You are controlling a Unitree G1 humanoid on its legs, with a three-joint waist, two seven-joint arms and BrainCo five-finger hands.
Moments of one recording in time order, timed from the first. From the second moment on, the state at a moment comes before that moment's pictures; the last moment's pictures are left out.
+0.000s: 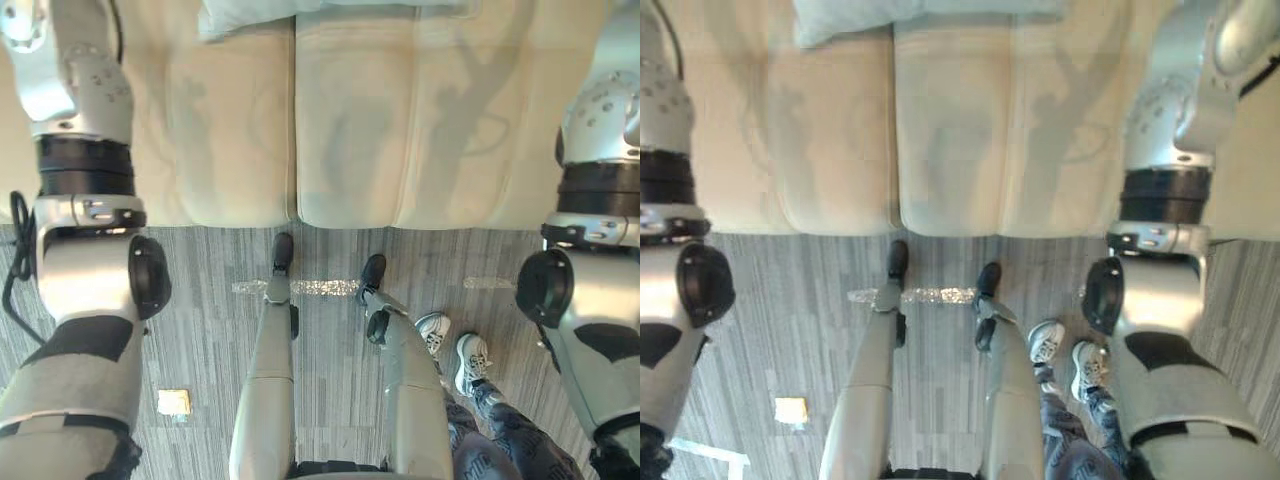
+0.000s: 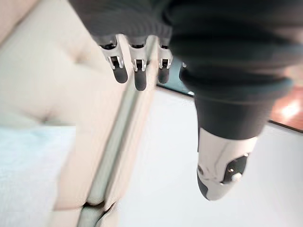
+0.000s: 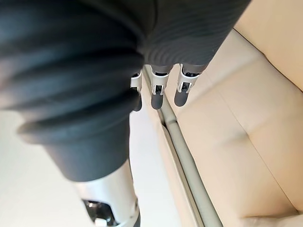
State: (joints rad) left arm -1.31 0.58 0.19 0.53 -0.59 -0.31 0.32; right arm -1.25 -0.50 -0.31 0.42 0.53 -0.30 -0.41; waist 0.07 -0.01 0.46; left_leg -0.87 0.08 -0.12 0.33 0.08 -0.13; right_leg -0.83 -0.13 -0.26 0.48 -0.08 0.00
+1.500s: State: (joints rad) left arm 0.23 0.07 0.13 0.88 -0.01 -0.18 -0.02; right arm 0.27 -0.08 -0.19 0.87 0.00 -0.17 0.02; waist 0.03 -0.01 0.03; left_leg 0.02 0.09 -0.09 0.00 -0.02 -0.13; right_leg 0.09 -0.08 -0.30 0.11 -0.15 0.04
